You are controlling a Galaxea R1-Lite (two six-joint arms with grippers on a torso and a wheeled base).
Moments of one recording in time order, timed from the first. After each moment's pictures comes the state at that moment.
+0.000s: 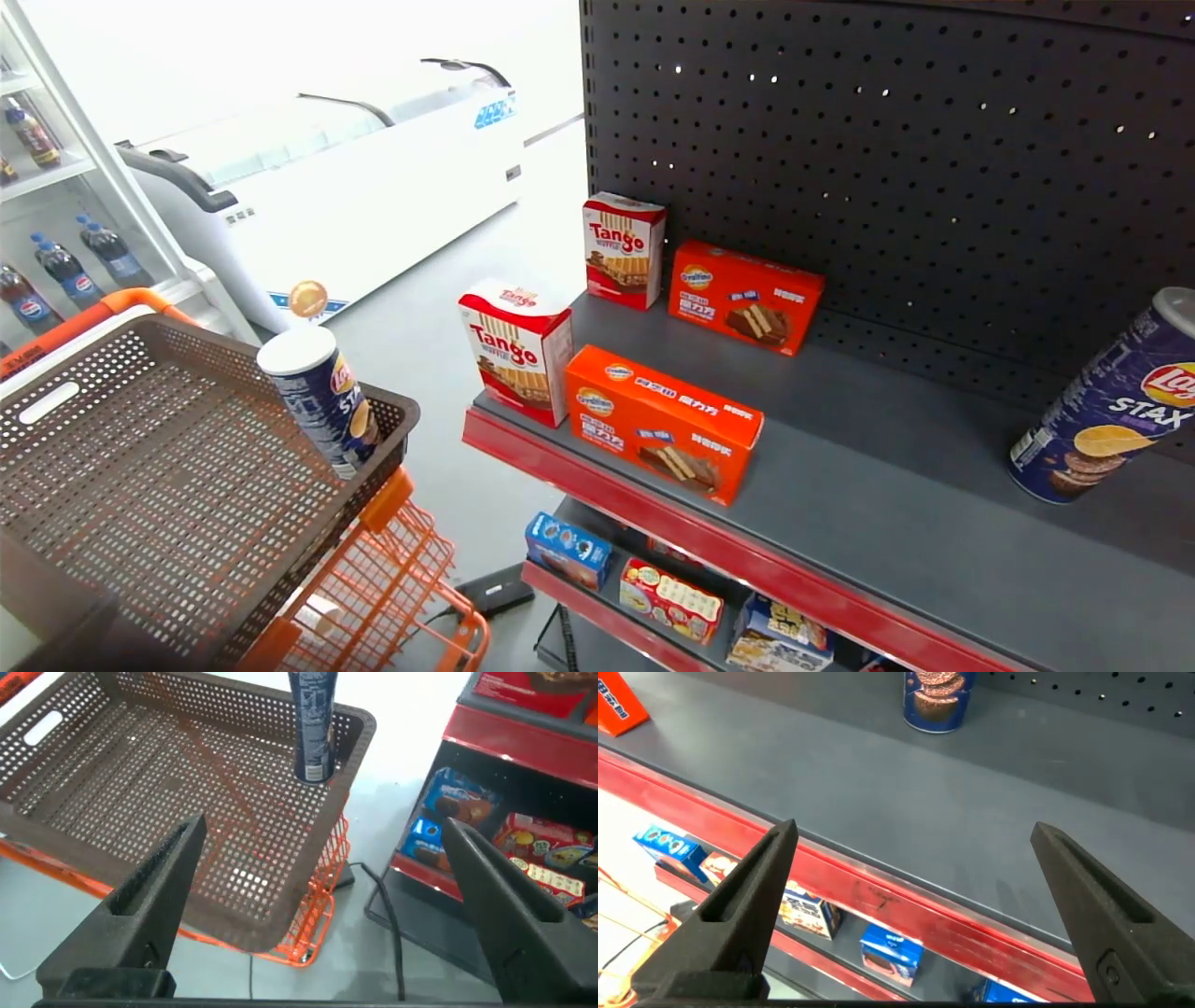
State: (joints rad) left arm -0.01 0.61 -0.31 -0.12 0.10 0.03; right arm -0.02 0.00 0.00 0.00 -0.04 -0.01
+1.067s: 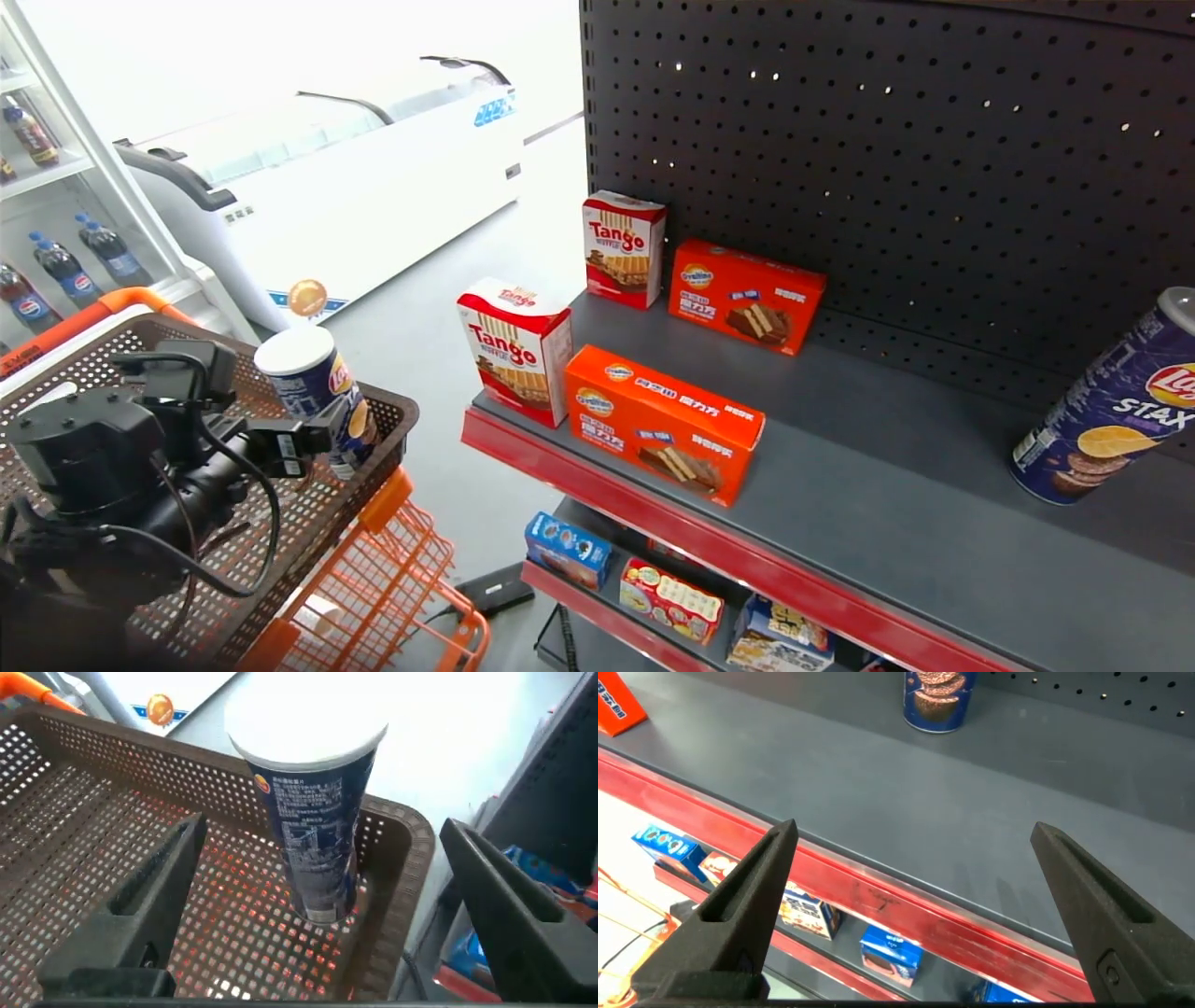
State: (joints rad) left arm 0.03 1.82 -0.34 -1.41 0.10 0.08; right arm -0.02 0.00 0.00 0.00 -0.04 -0.01
